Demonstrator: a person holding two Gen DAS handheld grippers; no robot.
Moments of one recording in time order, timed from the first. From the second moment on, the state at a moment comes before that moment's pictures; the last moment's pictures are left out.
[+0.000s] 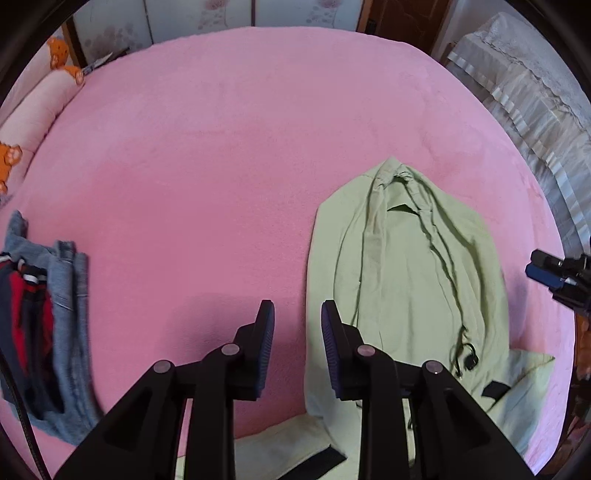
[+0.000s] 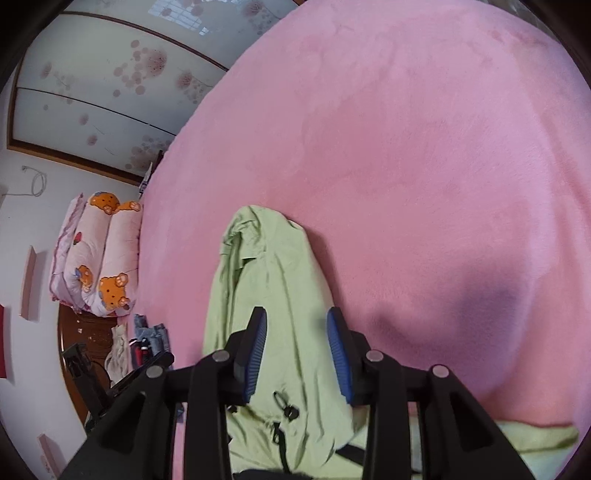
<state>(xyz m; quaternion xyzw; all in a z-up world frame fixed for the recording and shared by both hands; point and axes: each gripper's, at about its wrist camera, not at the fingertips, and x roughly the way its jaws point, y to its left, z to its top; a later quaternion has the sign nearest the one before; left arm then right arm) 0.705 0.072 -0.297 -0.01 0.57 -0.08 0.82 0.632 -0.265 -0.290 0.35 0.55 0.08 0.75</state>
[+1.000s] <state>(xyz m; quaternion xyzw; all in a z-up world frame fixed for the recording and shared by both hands) 0.716 0.059 -0.329 -0.15 0.49 -0.15 0.84 0.654 -0.213 -0.272 0.23 0.45 0.20 0.84</state>
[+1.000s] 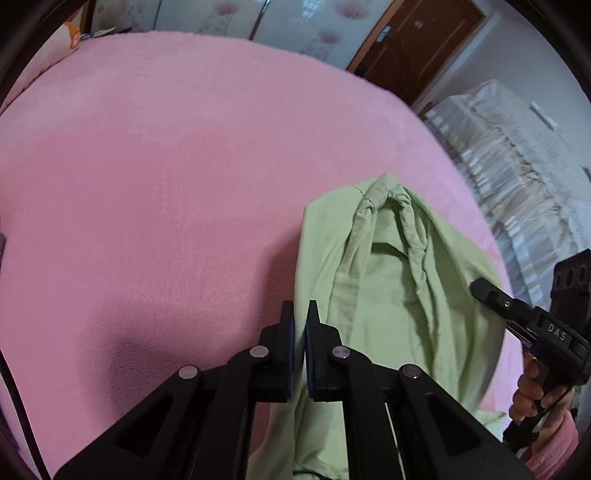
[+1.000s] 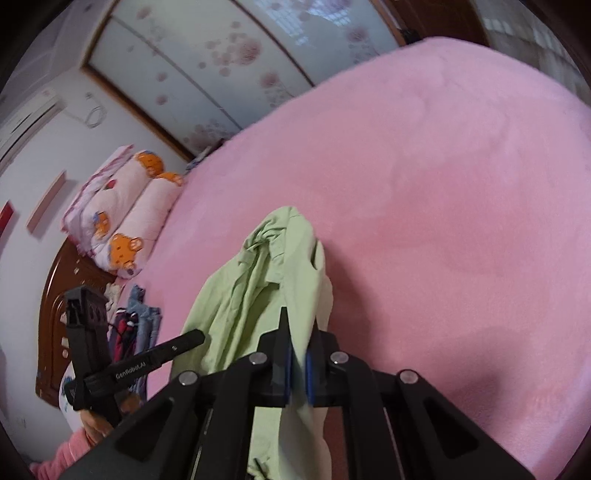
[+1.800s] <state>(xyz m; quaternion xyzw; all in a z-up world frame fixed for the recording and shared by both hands) 0.519 0.098 -0.266 -0.13 0.50 -0.18 0.83 0.445 -0.199 -0.213 0.09 0.41 0.33 0.85</state>
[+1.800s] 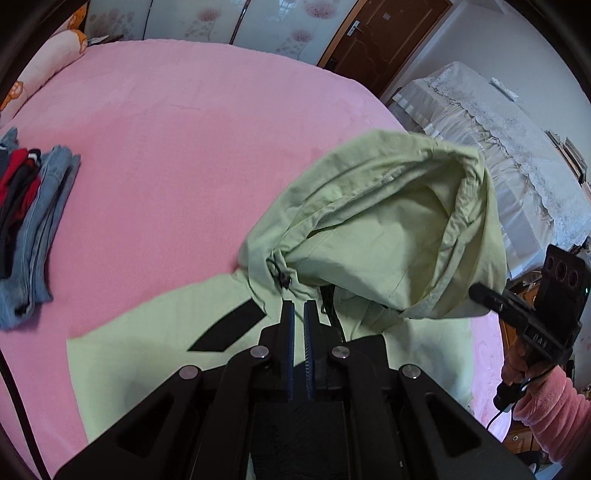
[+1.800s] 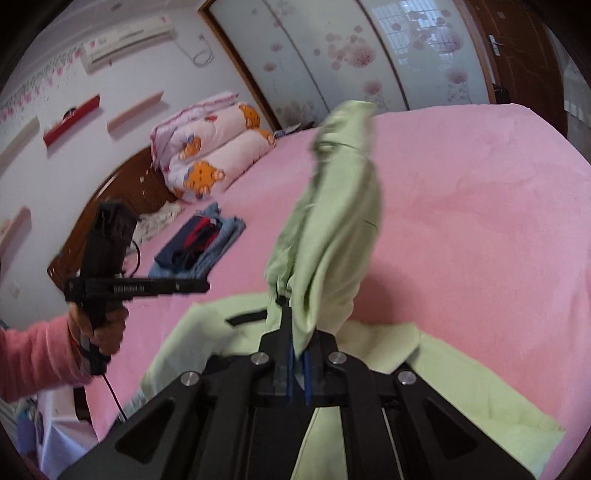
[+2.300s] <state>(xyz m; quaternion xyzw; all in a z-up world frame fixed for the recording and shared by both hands) 0.554 0.053 -0.235 -0.08 0.52 -0.22 0.82 0.391 -0.154 -0.246 -0.05 0.46 0.34 0.82</state>
